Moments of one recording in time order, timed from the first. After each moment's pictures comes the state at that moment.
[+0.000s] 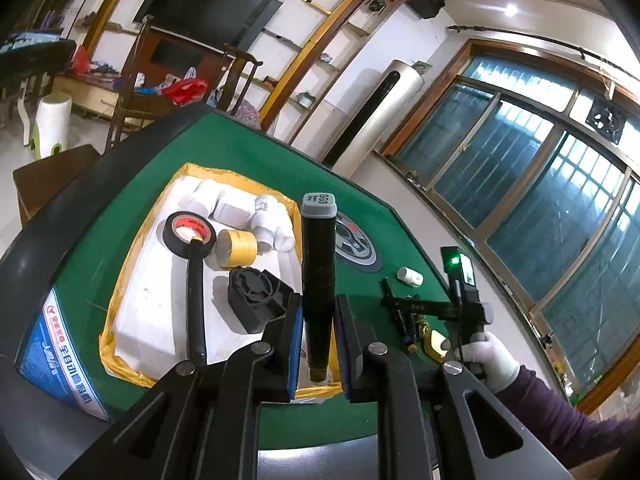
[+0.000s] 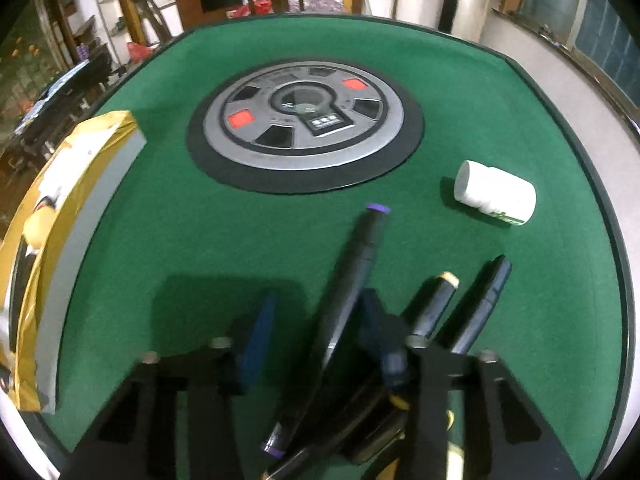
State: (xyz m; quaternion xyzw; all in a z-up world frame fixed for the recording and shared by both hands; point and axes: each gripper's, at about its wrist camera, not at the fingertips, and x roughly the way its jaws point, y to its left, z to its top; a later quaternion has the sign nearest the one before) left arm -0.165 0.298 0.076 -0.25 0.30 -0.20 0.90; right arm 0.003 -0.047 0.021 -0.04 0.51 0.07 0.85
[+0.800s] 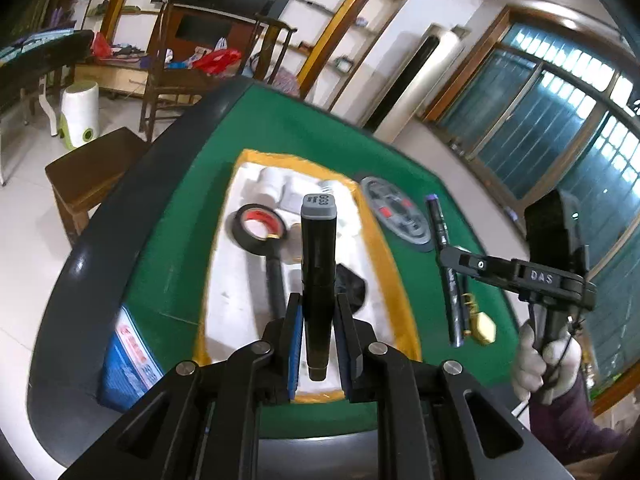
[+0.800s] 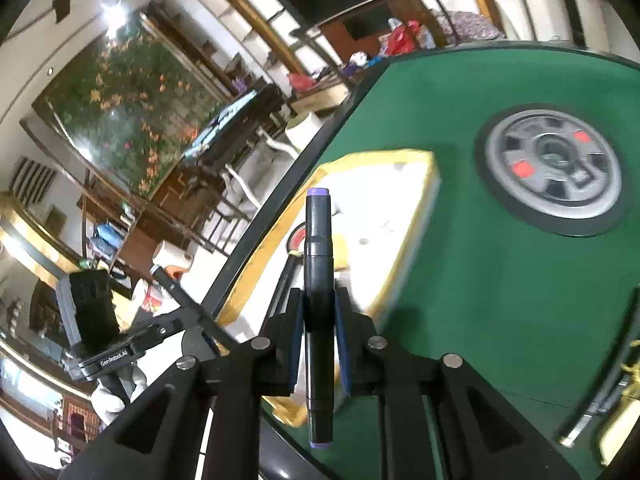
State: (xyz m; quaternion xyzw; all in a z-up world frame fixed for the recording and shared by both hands) left arm -0.134 0.338 0.084 -0.20 0.40 -0.15 0.88; right arm -0.046 0.076 0.101 0.12 0.47 0.36 0.80
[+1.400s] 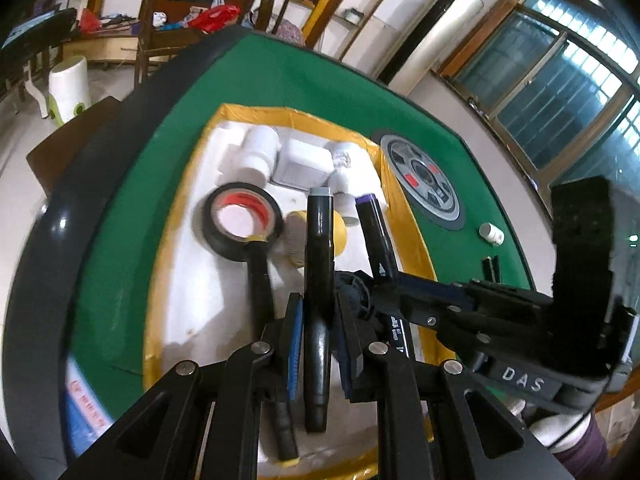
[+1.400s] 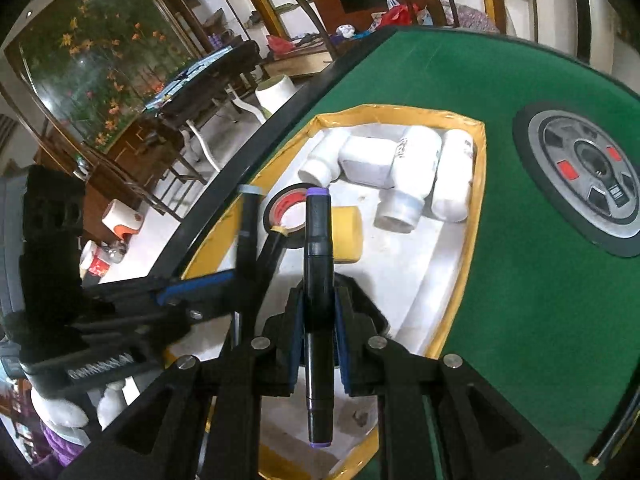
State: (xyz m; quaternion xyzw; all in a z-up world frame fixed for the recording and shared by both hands) left arm -0.064 0.299 0.045 -0.18 0.47 -0.15 0.85; right arm -0.038 0.151 0.062 0.01 0.50 0.30 0.81
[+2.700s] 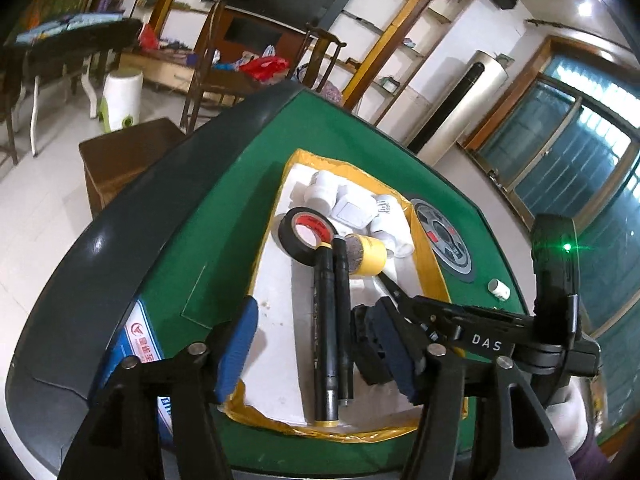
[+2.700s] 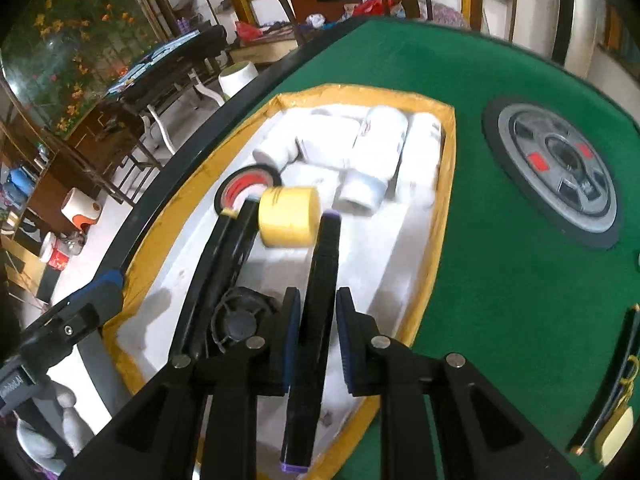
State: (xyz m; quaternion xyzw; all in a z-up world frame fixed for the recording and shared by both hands) left arm -0.123 0.343 0.050 -0.24 0.37 -0.07 0.89; right arm -0.037 0.158 0.048 -0.04 0.52 0.23 0.82
